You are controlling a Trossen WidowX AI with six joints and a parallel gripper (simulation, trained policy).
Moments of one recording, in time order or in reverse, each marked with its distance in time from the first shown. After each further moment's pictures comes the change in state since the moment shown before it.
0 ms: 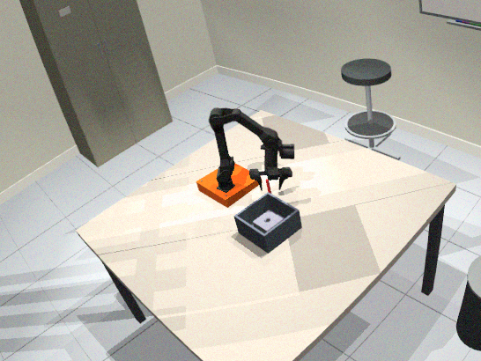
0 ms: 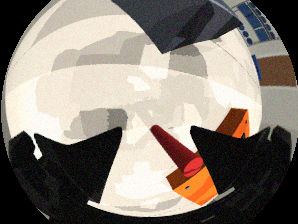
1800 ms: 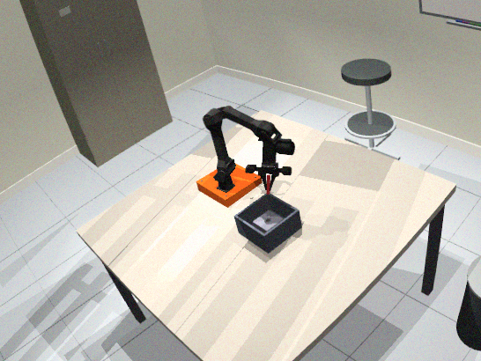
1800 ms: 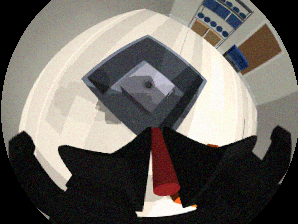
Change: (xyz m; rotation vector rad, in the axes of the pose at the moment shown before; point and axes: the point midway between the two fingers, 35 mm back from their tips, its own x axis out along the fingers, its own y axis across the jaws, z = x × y) arm -0.081 -0.037 0.151 0.276 -0.234 -0.029
